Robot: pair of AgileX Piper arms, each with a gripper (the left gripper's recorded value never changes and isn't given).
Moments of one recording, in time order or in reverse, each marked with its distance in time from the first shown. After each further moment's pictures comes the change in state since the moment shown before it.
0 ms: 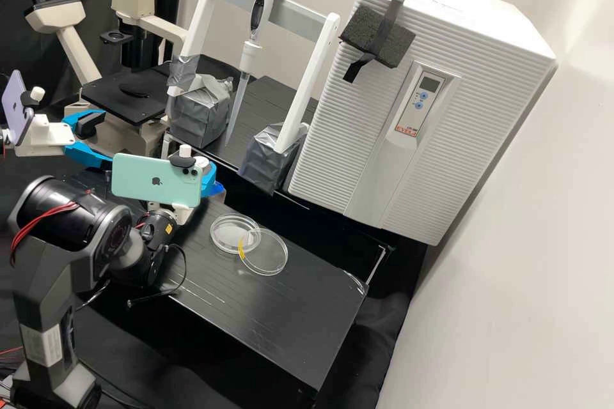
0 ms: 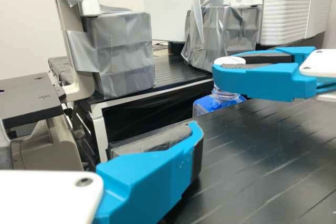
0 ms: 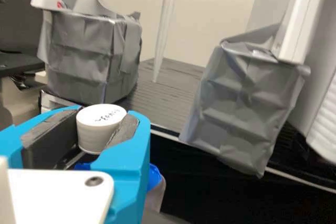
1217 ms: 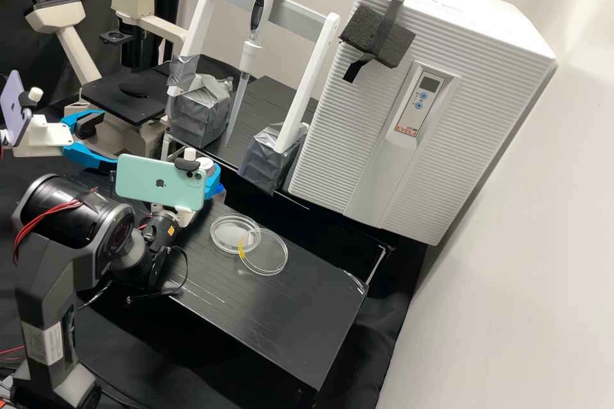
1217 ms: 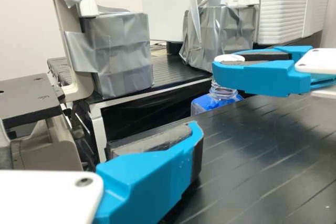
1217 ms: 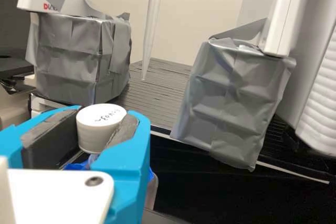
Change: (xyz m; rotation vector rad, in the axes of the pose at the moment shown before) left arm -0.003 0.000 0.002 0.008 -0.004 -0.001; right arm 0.001 0.000 0.005 0.023 -0.019 0.014
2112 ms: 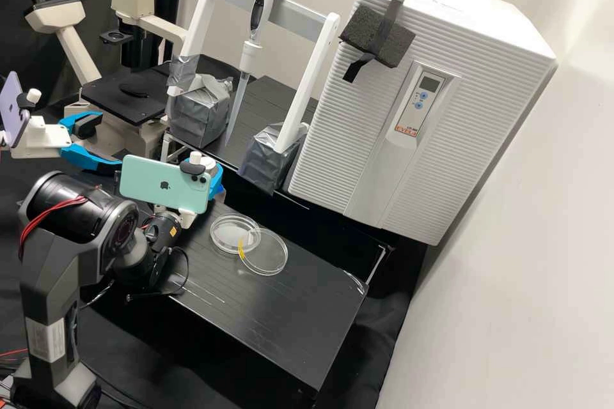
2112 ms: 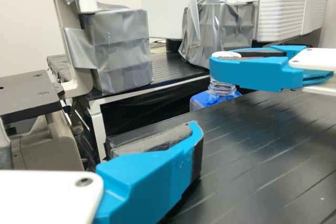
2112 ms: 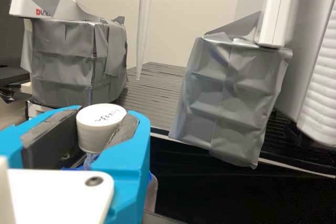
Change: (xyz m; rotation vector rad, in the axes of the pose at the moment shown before) left arm -0.003 -0.002 0.001 -0.002 -0.001 -0.008; right arm 0.004 -0.001 0.004 0.051 -0.026 0.008
